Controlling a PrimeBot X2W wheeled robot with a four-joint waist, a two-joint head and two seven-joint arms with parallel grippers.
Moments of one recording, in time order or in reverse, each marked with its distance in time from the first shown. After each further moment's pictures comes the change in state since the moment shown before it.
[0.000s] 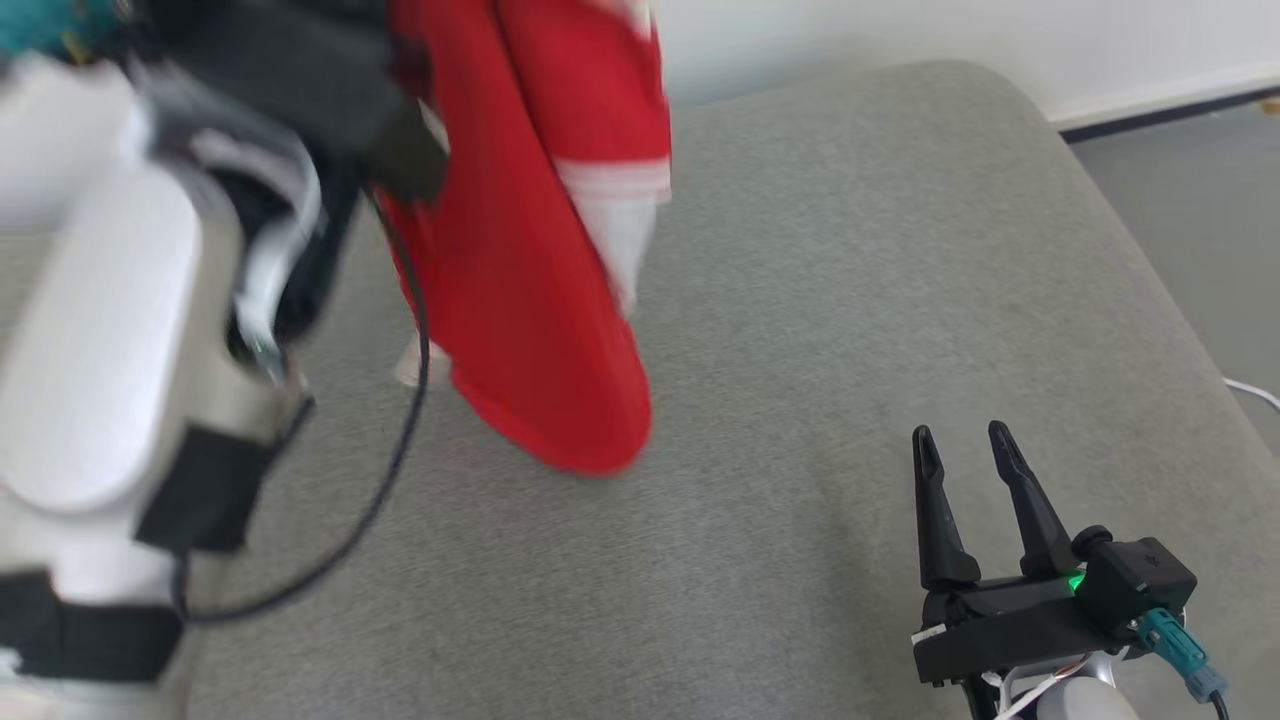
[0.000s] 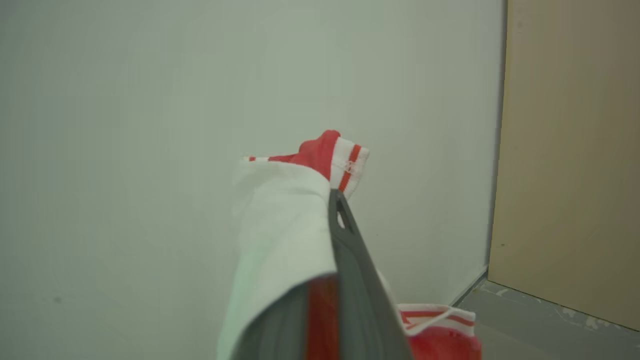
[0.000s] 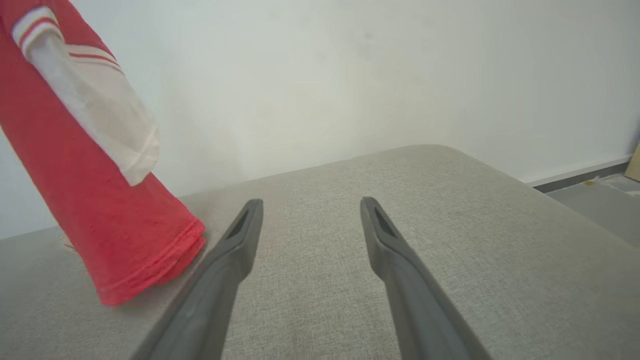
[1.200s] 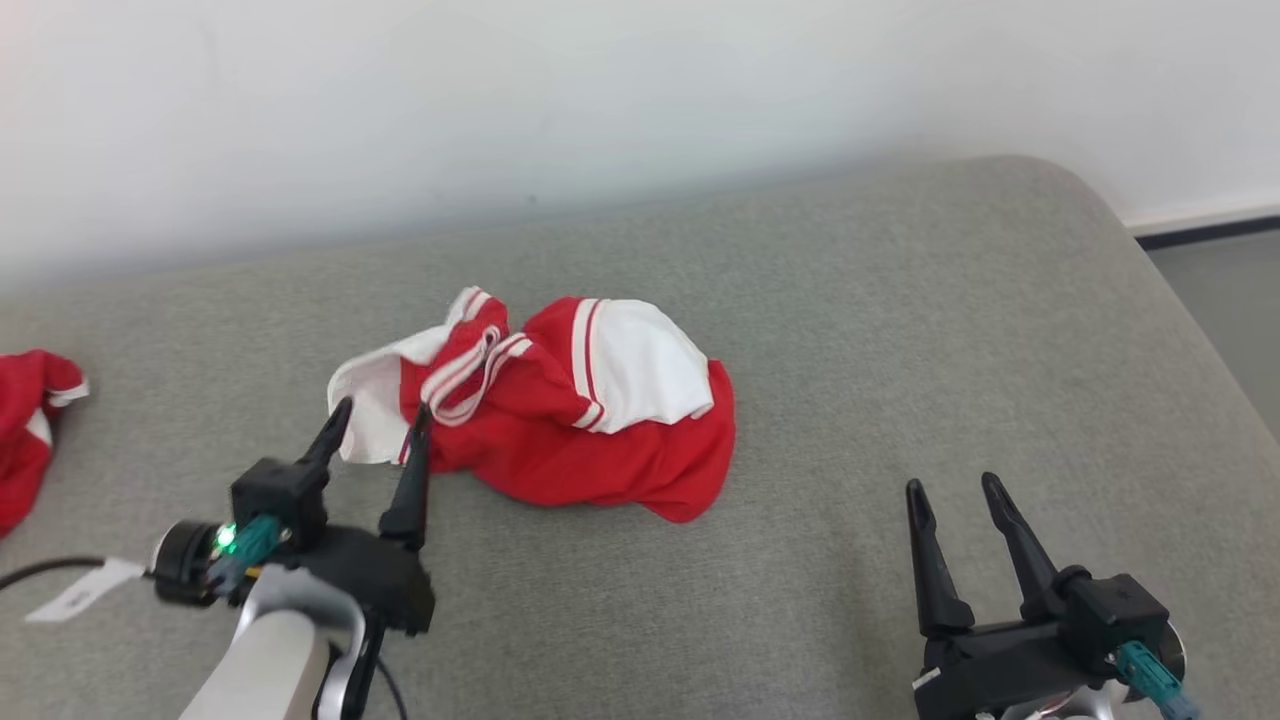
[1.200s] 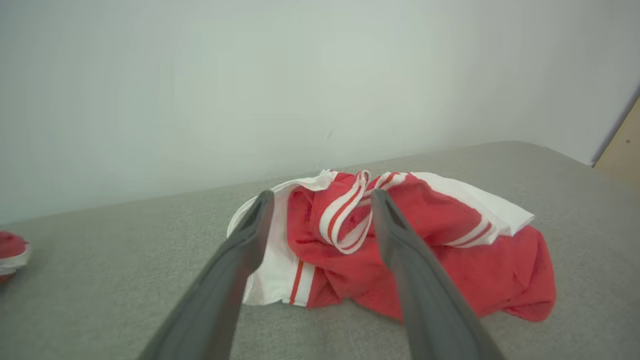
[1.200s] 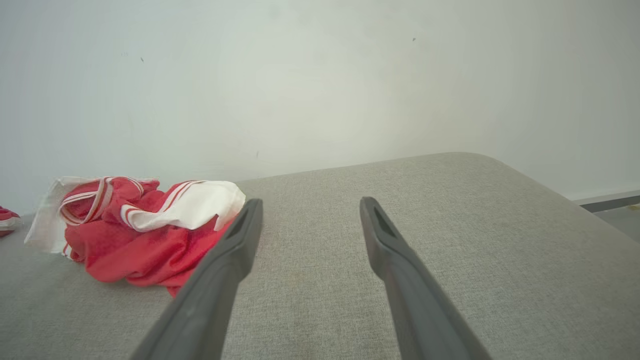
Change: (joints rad) left arm 0.571 -0.002 -0.060 0.340 0.014 0.085 -0.314; right arm 0.042 0.000 -0.005 0.057 -0.070 0.000 0.000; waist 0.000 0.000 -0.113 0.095
